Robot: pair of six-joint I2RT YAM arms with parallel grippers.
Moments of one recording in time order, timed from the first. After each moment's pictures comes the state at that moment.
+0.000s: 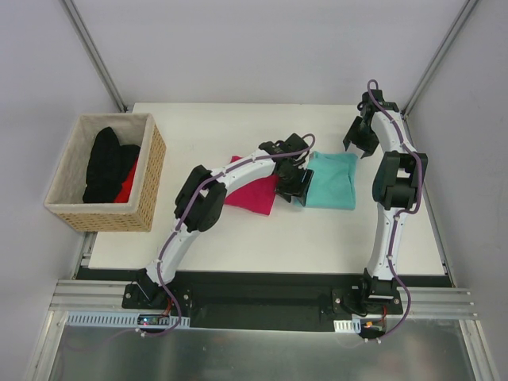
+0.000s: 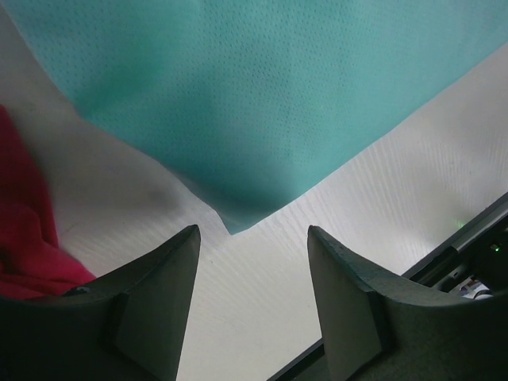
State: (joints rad) left arm -0.81 2.34 2.01 -0.81 0.36 -0.43; right arm -0.02 2.32 2.11 -1.02 0.12 0.47
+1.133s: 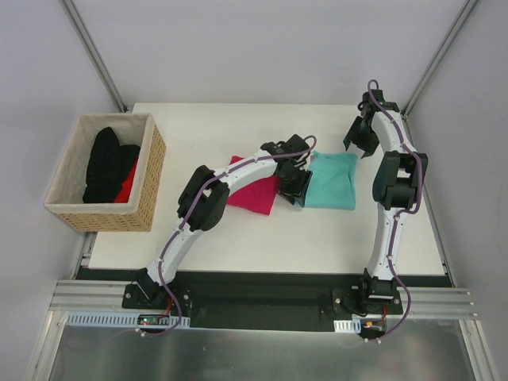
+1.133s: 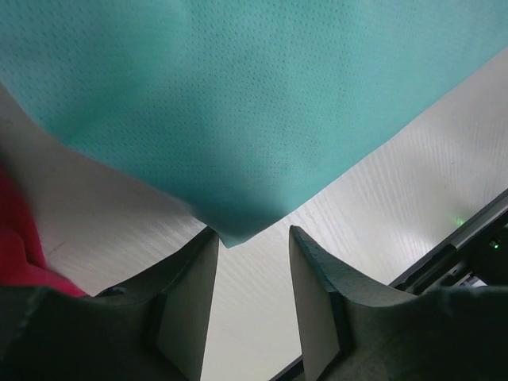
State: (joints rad) left arm -0.81 2.39 2.05 -0.82 0.39 -0.42; right arm -0.02 2.32 2.11 -1.01 0.12 0.47
